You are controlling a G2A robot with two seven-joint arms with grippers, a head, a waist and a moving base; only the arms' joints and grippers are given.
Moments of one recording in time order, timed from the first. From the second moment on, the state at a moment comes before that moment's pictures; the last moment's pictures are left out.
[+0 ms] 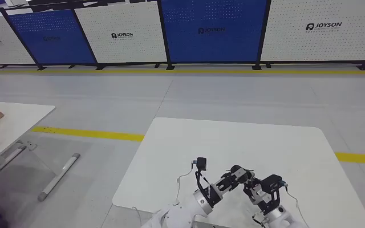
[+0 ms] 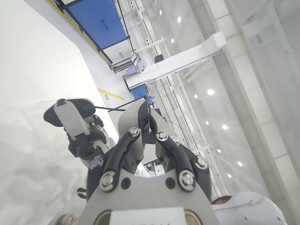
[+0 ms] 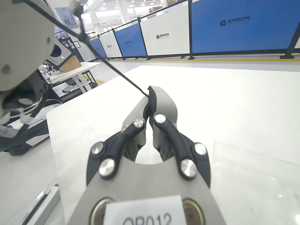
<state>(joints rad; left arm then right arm) 1.49 -1.29 -0.90 -1.76 -0.05 -0.26 -0.07 -1.57 -1.16 1.15 -1.60 -1.03 -0.34 -0.18</state>
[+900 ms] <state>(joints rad) 1.47 -1.30 -0.88 -1.74 -0.04 -0.23 -0.04 -1.60 -1.15 1.17 -1.64 -1.00 -0.34 -0.22</state>
